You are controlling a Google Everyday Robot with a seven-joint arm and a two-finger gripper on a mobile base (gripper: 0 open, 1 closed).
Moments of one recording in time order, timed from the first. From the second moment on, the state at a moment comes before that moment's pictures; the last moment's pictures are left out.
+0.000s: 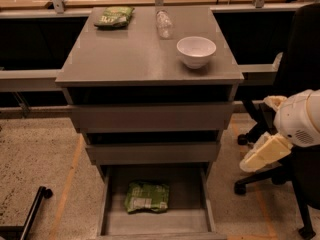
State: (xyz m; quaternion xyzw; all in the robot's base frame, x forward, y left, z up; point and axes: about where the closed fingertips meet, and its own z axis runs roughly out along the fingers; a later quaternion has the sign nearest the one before) arm 0.452 -0.222 0.845 -0.49 0.82 0.05 0.29
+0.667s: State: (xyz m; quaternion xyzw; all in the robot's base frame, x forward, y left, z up) arm 0.457 -0.216 0.782 -0.44 0.85 0.08 0.29
